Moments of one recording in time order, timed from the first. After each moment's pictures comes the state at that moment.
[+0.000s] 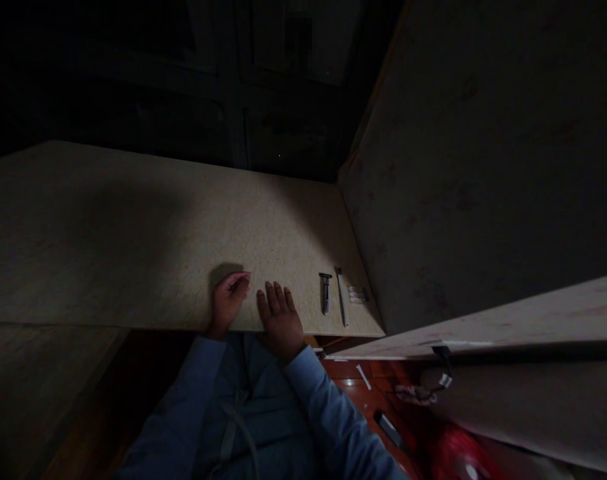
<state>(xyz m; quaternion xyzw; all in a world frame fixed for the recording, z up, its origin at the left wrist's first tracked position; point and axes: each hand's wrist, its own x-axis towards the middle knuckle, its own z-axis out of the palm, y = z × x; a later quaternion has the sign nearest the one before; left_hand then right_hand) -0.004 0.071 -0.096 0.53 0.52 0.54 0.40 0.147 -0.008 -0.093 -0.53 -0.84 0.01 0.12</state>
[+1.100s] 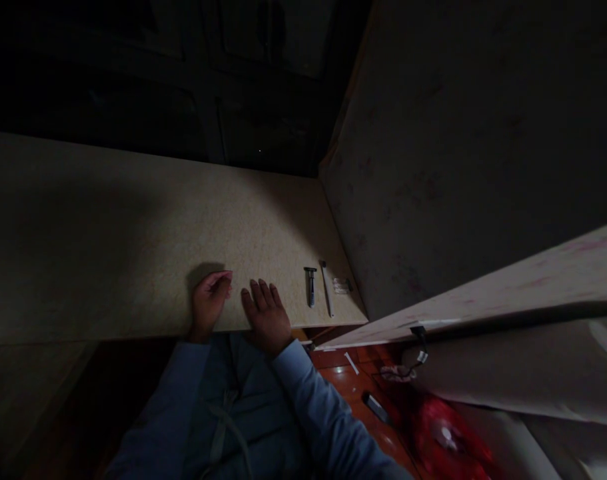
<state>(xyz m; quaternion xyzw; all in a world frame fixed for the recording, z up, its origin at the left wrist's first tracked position) -0.002 0.069 -0.089 0.49 0.52 0.55 0.44 0.148 -0.007 -0.094 -0.53 -0.83 0.03 0.15</state>
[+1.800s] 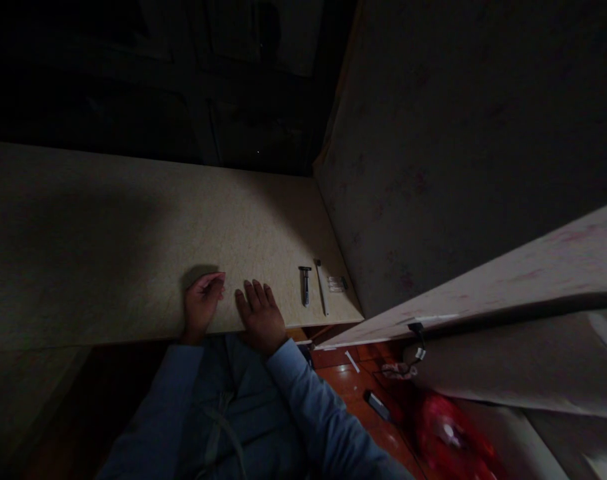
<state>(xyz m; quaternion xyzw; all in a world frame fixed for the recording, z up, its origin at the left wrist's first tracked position) -0.003 0.069 -0.085 0.49 0.53 0.55 0.42 0.148 -0.007 -0.088 -0.53 -0.84 0.04 0.14</state>
